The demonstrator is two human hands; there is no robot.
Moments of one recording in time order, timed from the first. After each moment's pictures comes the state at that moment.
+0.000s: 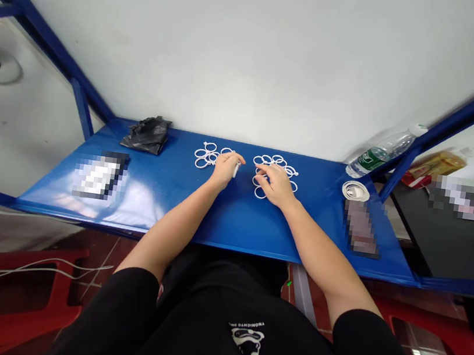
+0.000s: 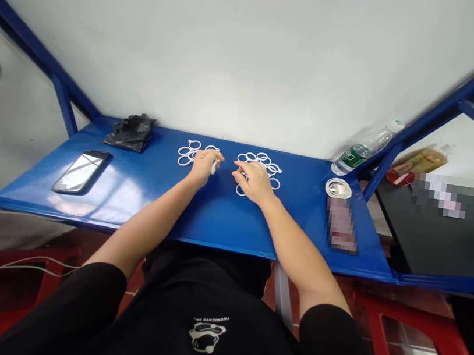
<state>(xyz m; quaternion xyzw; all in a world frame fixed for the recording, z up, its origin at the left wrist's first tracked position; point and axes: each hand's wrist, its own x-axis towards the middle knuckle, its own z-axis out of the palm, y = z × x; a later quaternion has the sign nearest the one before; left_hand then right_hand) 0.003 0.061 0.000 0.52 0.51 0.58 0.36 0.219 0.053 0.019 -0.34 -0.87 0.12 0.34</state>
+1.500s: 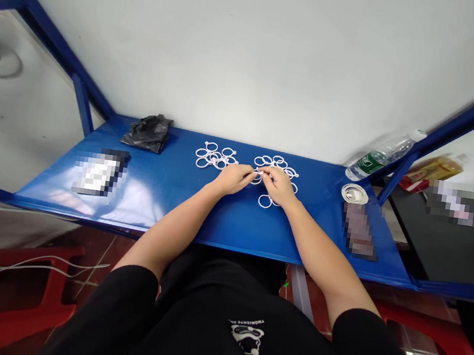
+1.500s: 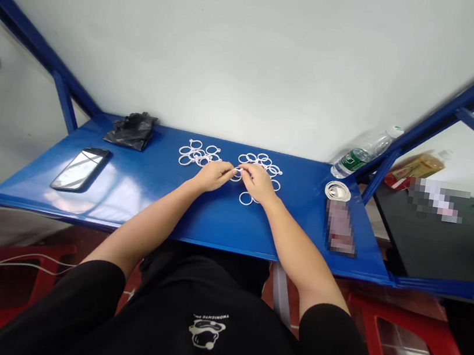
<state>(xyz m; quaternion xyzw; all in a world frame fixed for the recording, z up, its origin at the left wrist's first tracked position) 0.007 0.039 0.003 0.80 0.48 0.33 0.14 0.225 0.061 0.009 -0.37 -0.84 0.17 0.37</state>
